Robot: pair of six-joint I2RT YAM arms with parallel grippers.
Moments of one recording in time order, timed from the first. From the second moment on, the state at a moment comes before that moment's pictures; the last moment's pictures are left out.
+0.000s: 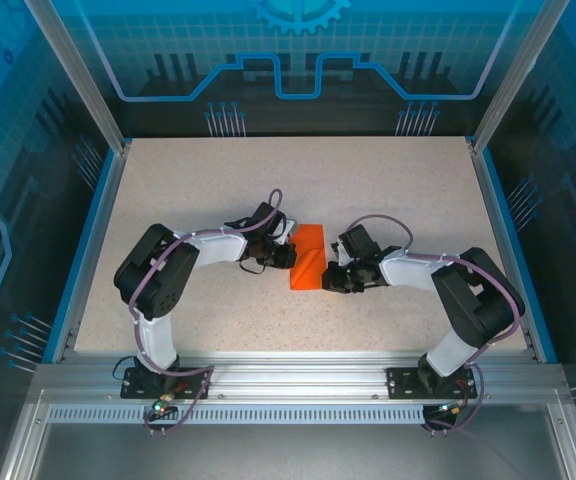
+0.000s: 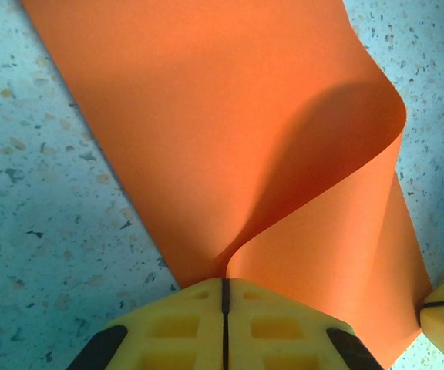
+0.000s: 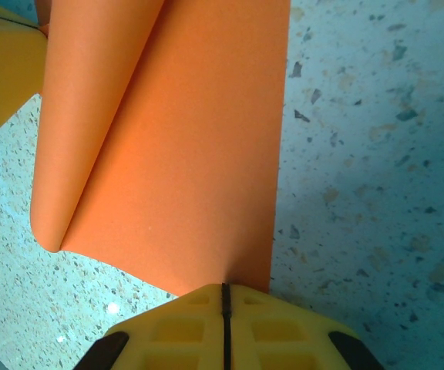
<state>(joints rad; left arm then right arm) -0.54 1.89 1.06 -0.23 0.32 -0.35 0.54 1.63 0.72 -0.22 -0.37 0.63</state>
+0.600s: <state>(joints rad) -0.54 1.87 1.06 -0.20 0.32 -0.35 0.54 1.63 0.73 -0.23 -0.37 0.63</state>
